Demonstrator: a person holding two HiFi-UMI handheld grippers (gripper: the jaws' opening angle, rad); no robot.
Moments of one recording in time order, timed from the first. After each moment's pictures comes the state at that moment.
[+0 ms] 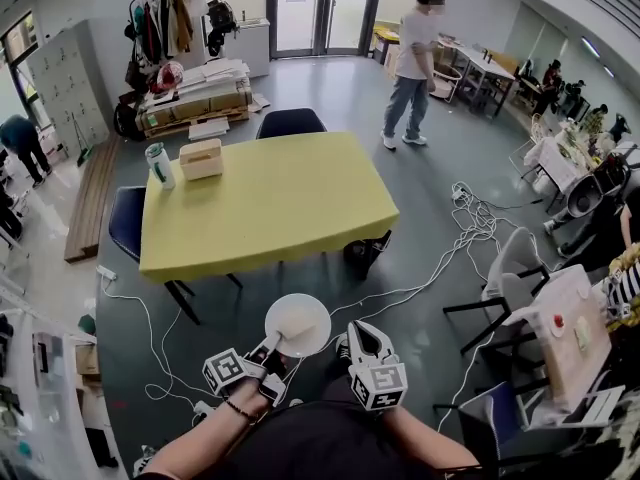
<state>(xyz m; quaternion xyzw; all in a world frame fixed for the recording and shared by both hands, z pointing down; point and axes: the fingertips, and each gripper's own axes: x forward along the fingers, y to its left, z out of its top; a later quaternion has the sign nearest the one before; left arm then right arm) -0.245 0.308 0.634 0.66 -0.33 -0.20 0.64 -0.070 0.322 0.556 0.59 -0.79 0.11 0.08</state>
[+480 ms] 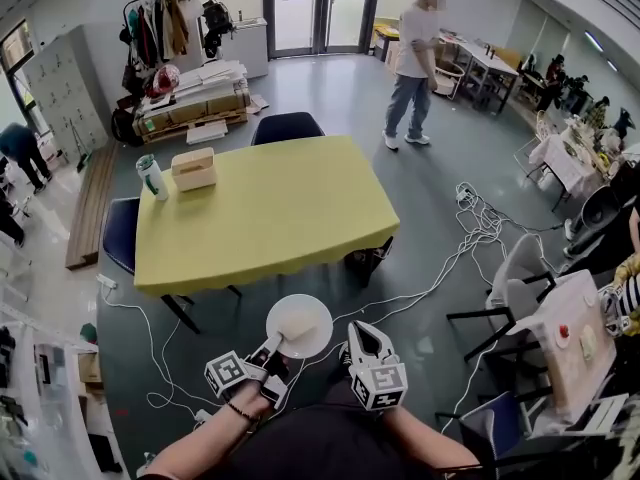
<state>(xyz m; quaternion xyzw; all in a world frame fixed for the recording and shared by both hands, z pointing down) -0.207 0.248 0.636 0.66 -0.33 -0.21 0.64 -0.033 0.259 0.566 0.59 -0.79 0.12 0.08</state>
